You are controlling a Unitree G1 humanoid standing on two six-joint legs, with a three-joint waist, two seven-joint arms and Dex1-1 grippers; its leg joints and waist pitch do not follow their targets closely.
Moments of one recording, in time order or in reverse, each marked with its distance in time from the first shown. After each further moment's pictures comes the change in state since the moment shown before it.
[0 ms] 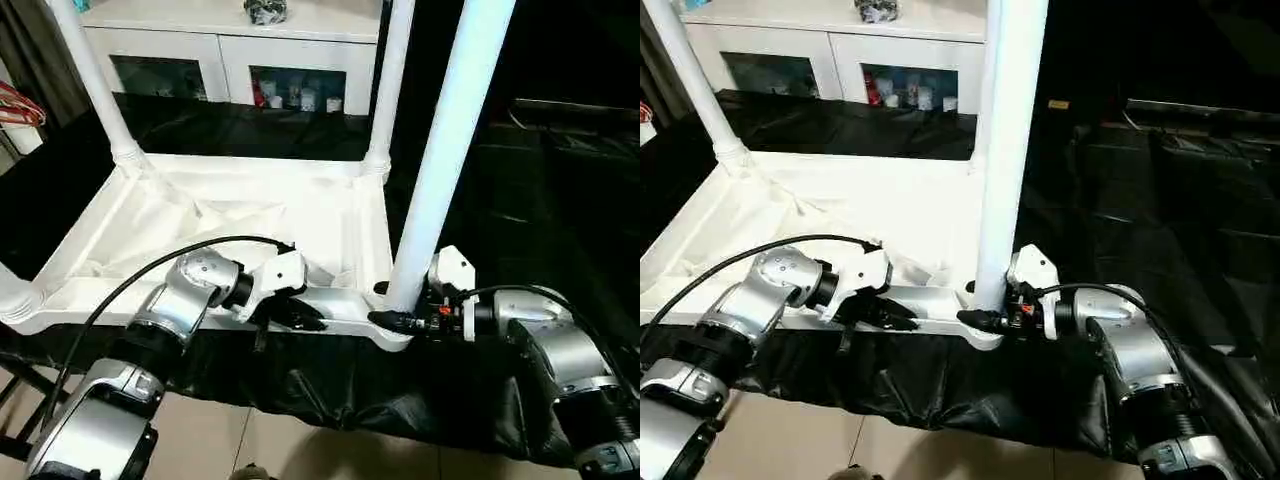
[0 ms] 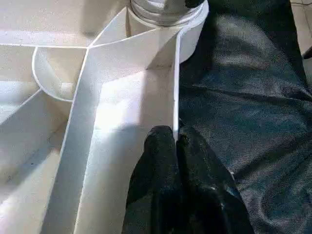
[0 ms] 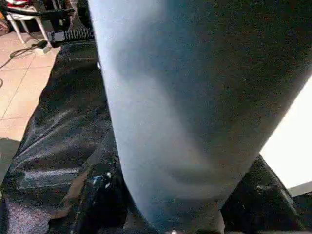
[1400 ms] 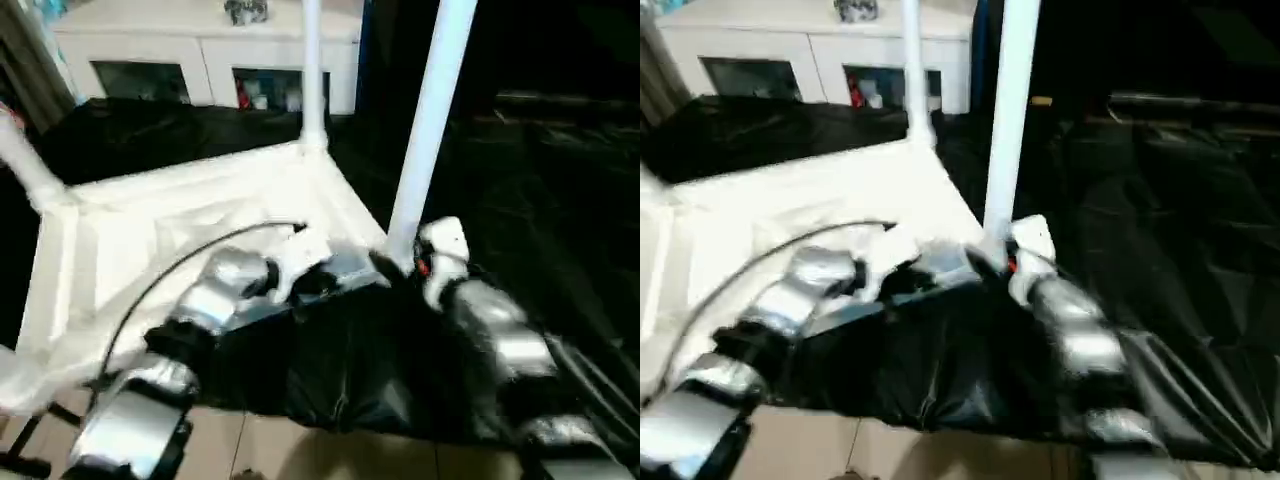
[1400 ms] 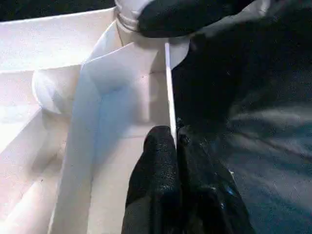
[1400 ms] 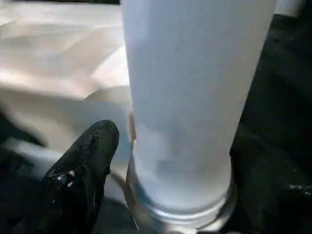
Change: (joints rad) left arm -0.036 -0.121 0.051 0.061 0.061 0.060 0.320; right arm -0.078 0.209 -0.155 0.245 -0.072 -0.090 -0.488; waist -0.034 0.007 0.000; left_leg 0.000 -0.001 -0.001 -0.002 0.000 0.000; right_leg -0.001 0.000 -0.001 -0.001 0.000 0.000
